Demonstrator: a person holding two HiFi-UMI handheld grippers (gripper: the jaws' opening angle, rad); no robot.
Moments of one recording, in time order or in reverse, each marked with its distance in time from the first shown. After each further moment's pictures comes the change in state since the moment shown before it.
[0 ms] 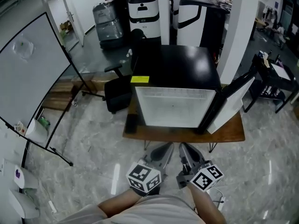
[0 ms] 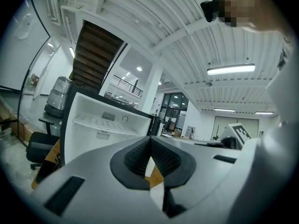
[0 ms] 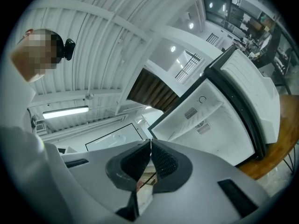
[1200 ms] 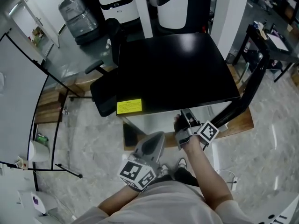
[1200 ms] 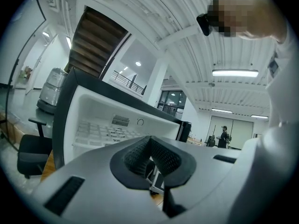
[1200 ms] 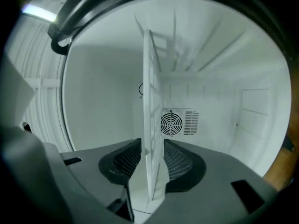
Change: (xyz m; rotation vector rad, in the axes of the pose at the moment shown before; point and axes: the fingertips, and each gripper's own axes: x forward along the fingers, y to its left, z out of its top) left arm 0.091 0.150 0.037 -0.024 0.054 -0.067; right arm 0.202 -0.228 0.012 0.789 -0.332 -0.129
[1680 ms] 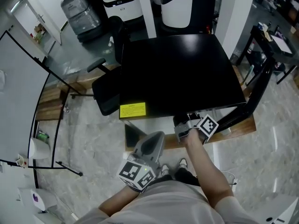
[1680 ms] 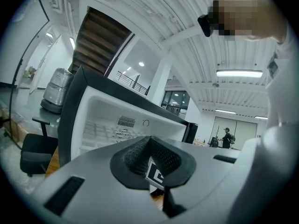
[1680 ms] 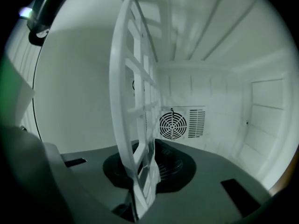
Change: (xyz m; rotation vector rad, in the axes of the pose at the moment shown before) left arm 0.004 0.024 0.005 -0.019 -0.001 0.041; right arm 0.047 -0.007 0.004 0.039 -0.009 0.013
